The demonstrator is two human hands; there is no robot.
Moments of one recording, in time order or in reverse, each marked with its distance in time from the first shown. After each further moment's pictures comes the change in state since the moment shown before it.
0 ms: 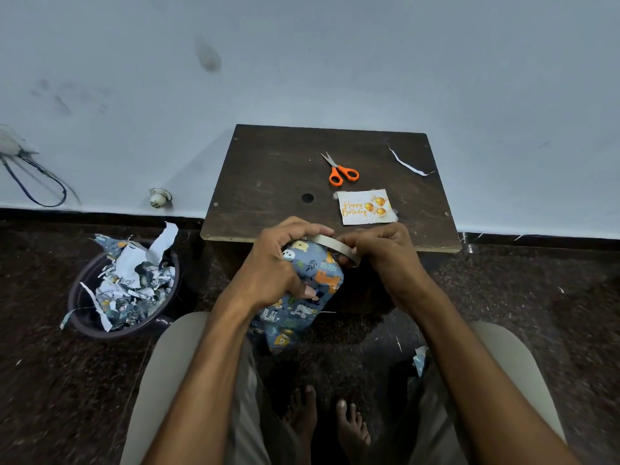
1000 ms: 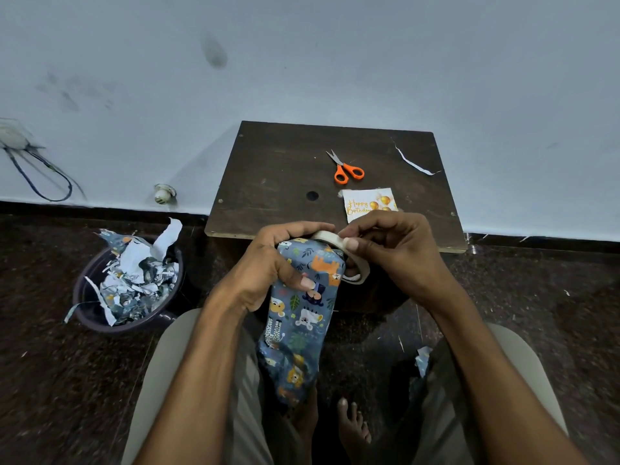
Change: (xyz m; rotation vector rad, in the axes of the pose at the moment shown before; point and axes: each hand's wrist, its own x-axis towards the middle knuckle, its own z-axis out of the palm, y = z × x) left_hand -0.002 -0.001 -0.009 -0.377 -0.060 -0.172; right_hand -0.004 -0.012 -0.011 -0.119 -0.137 -0.259
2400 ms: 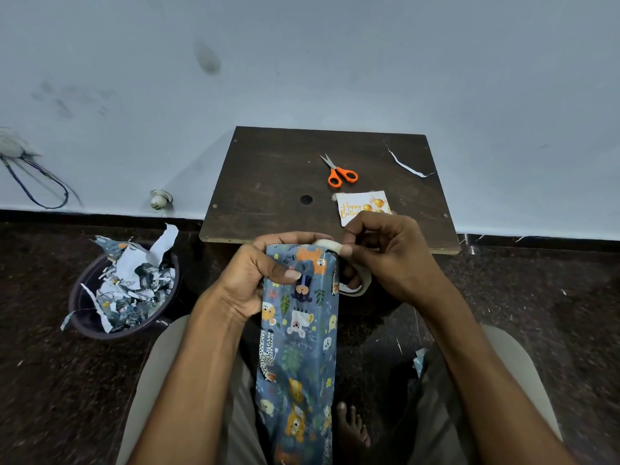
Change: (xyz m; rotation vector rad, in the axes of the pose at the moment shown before) left_hand 0.001 -0.003 -0.001 -0.403 -0.145 -0.099; right_hand -0.002 -0.007 -0.002 -0.148 -0.014 0.064
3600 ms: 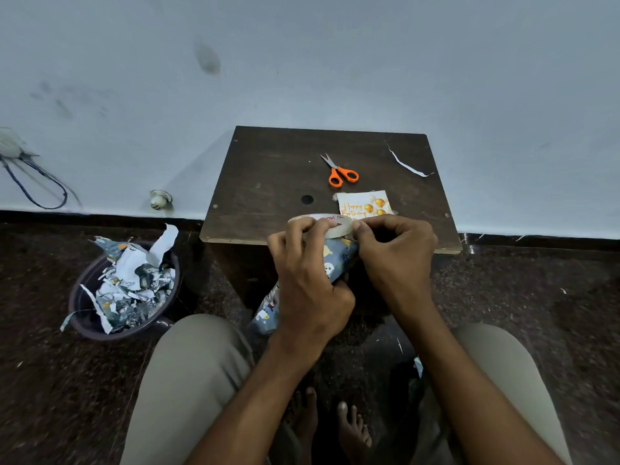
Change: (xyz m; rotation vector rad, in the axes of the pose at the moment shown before) left_hand 0.018 -0.051 0.072 1.281 0.873 0.676; right_hand 0.004 0.002 0.027 -0.299 0.630 0.080
